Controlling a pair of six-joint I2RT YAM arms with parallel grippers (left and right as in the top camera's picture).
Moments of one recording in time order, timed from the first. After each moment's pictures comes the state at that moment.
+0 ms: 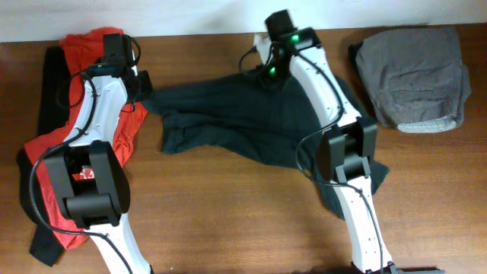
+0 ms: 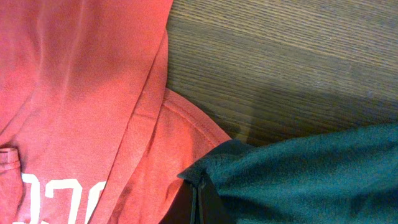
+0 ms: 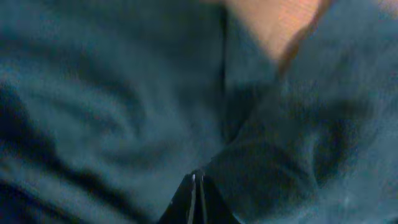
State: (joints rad) left arm 0.05 2.13 1.76 -0.75 -0.11 -0.17; right arm 0.31 2.61 2.57 -1.27 -0.16 -0.10
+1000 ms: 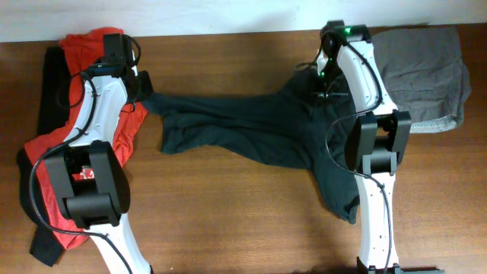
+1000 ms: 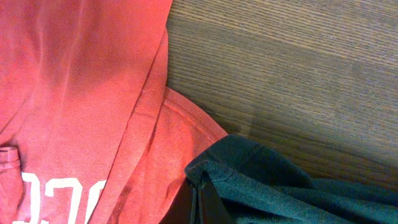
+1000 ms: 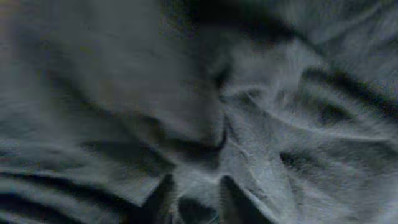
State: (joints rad) left arm 0.05 2.13 1.76 -0.75 -0.11 -0.17; right arm 0.07 2.60 2.53 -1.51 -0.12 0.06
